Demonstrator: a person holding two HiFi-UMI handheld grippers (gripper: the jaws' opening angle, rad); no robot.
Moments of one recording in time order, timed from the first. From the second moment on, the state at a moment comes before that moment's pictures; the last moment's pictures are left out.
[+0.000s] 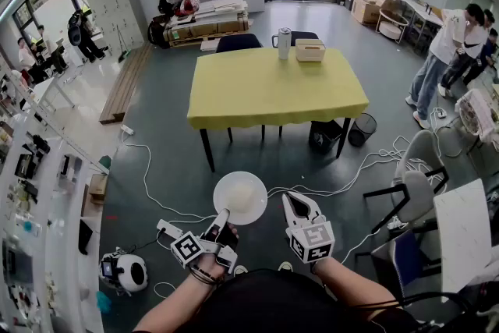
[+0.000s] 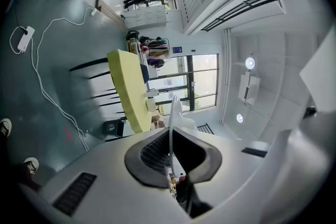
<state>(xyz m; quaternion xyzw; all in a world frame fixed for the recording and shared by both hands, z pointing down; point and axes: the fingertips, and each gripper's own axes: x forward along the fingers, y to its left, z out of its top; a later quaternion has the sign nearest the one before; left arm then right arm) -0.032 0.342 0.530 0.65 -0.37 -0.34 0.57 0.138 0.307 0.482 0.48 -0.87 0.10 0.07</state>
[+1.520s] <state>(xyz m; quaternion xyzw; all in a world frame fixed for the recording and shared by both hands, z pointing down) -0.101 0.351 0.540 0.65 -0.35 -0.33 0.59 0.067 0.323 0.501 0.51 -0.85 0.13 0.08</state>
